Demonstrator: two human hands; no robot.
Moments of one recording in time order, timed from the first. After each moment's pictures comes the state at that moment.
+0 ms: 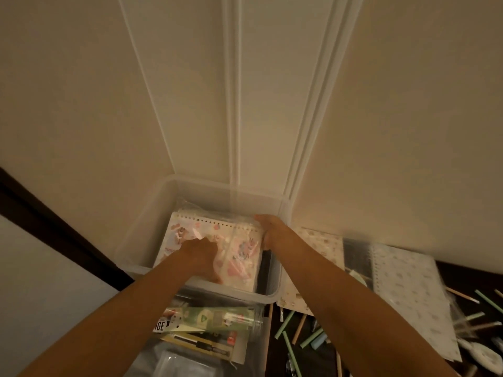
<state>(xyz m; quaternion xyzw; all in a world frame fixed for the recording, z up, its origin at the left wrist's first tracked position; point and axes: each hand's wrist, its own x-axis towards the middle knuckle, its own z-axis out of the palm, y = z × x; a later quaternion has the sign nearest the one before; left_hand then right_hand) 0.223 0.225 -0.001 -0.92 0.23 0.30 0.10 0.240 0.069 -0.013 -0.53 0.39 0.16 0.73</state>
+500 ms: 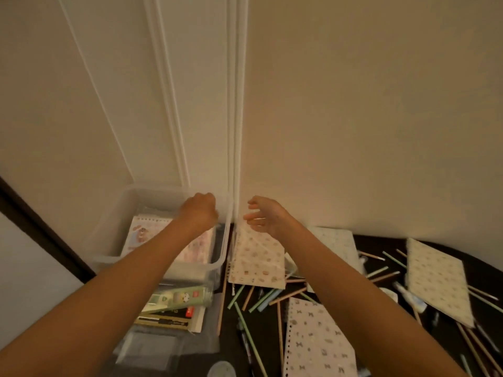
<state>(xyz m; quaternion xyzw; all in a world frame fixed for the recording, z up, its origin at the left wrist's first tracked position) 0.162 0.132 0.111 -0.98 0.17 0.10 -0.05 0.120 -0.013 0.100 -0.64 0.32 0.12 0.69</state>
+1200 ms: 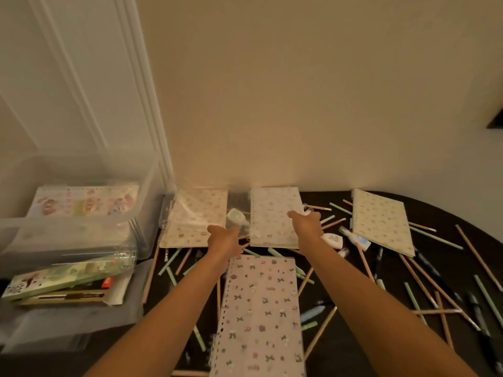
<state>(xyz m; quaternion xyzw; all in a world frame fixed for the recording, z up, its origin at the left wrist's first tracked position) 0.024 -0.021 -0.063 -0.75 -0.09 0.29 -0.59 -0.035 -0.178 -0.050 -0.63 0.53 -0.13 0.56</state>
